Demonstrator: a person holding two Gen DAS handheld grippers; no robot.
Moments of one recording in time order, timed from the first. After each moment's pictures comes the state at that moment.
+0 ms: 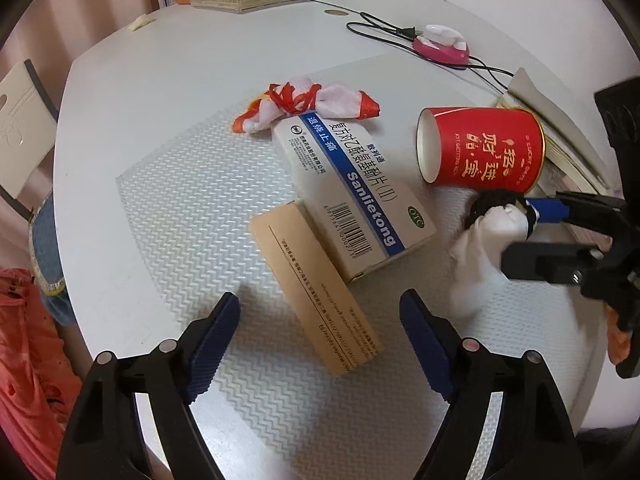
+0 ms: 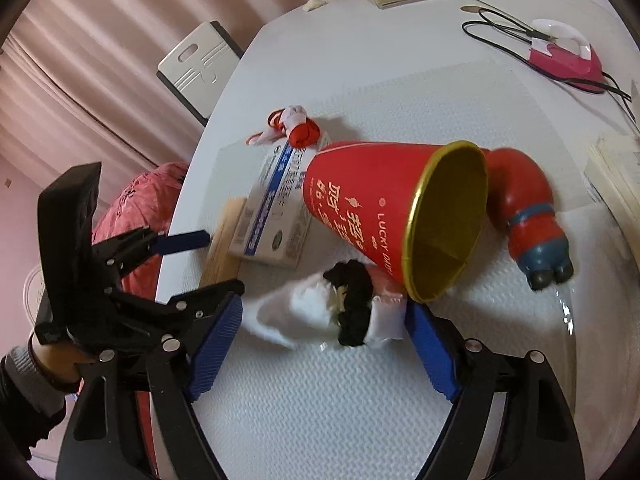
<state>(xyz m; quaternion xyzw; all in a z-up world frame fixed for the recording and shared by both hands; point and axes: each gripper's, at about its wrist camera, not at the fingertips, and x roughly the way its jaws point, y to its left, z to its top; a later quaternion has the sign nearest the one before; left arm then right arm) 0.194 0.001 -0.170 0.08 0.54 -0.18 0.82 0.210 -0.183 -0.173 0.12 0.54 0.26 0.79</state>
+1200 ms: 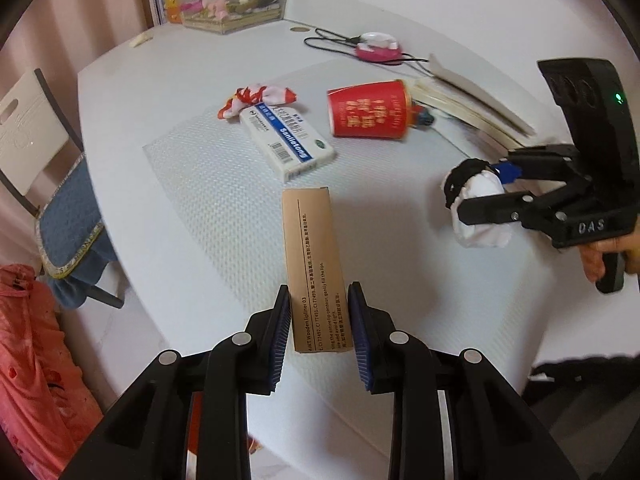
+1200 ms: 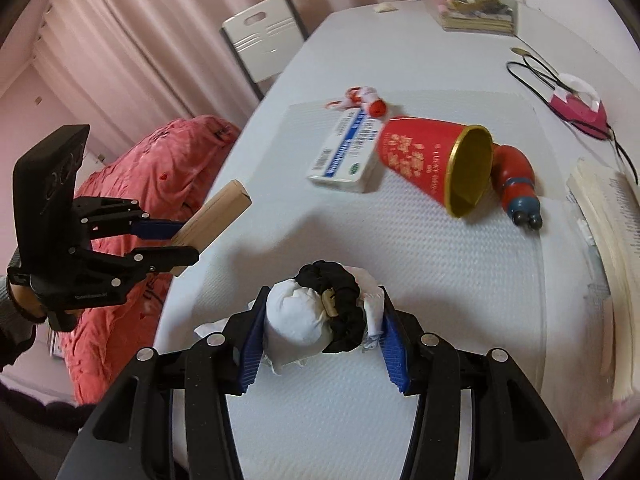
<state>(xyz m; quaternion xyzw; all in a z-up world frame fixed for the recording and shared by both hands) 0.074 -0.002 -0.114 0.09 0.52 -0.20 0.82 0.119 -0.194 -0.118 0.02 0.51 0.34 0.79</state>
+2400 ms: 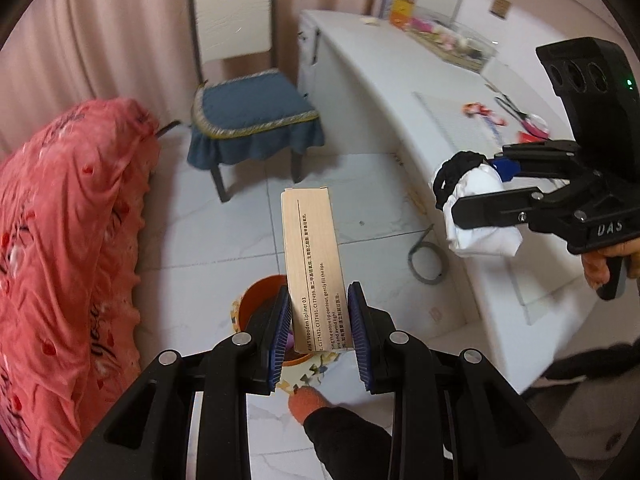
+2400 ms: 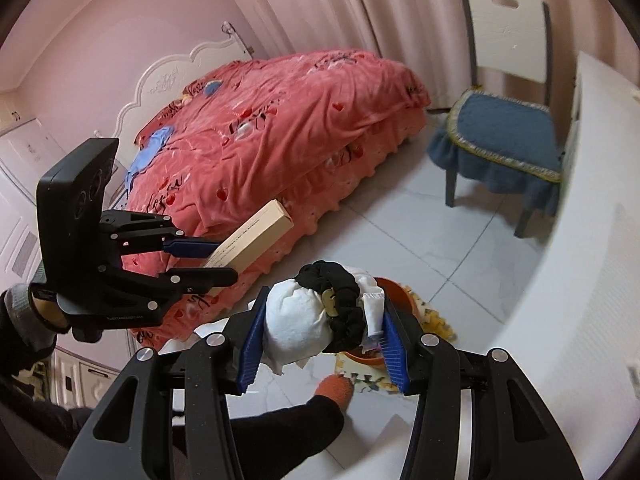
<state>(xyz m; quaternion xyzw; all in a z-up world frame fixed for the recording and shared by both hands) -0.074 0.224 -0.115 -0.08 0.51 0.05 0.85 0.037 0.134 -0.094 -0.12 0.47 0.59 0.65</state>
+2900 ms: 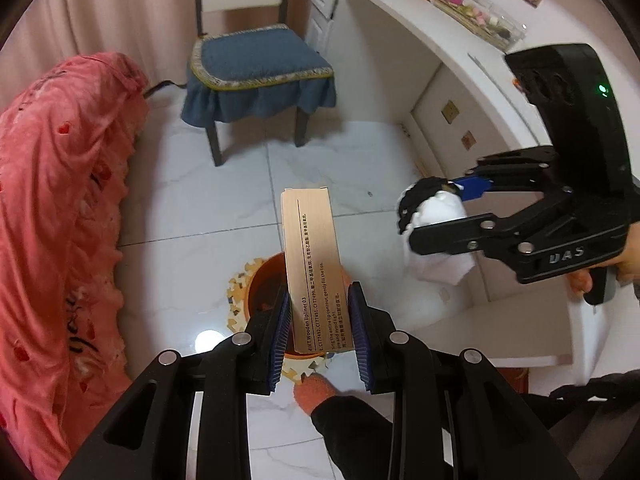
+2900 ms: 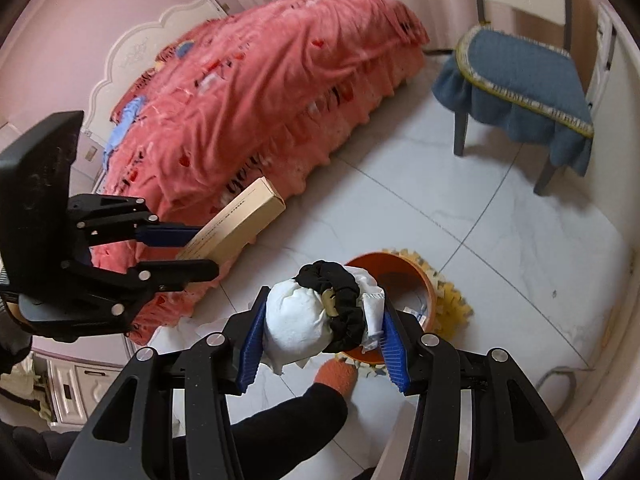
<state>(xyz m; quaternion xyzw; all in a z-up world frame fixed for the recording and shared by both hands) -0.058 0.293 -0.203 -0.11 0.55 0.01 0.83 0.053 0.234 -0.224 -0.16 0.55 0.55 0.61</state>
